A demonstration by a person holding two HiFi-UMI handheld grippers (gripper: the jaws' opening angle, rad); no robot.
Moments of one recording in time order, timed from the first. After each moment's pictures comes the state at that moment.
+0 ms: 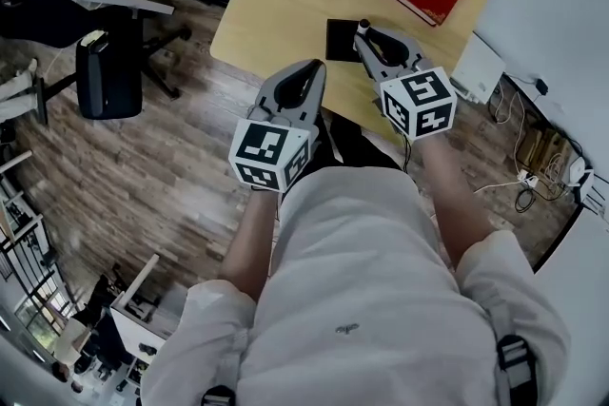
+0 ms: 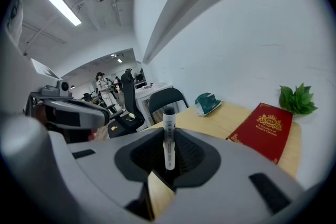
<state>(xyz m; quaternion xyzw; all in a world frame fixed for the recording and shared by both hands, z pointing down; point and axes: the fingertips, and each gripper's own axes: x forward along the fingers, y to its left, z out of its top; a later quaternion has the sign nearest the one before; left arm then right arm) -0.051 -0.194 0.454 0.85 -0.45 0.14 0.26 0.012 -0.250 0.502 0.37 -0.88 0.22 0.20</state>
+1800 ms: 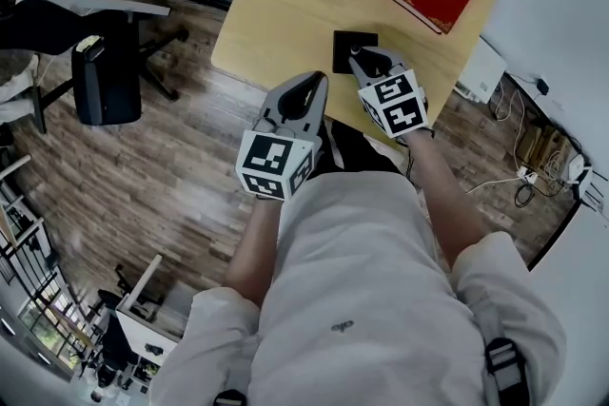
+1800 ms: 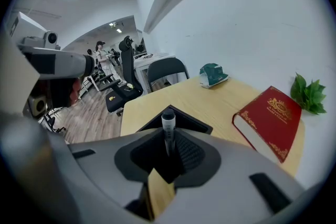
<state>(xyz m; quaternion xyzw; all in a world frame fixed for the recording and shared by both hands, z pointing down) -0.063 -0.208 0.478 0.84 -0.44 0.15 0.28 -0.007 -0.243 0.597 0.33 -0.84 0.23 0.35</state>
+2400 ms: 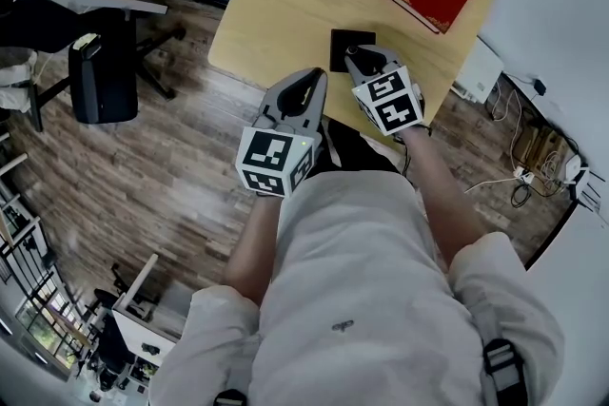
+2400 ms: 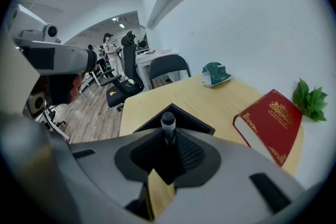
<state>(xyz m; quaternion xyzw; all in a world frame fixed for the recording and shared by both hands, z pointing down) -0.060 -0.211 0.480 0.84 -0.45 0.14 0.28 -0.010 -0.243 0.599 0.32 -0.84 0.22 0.37</state>
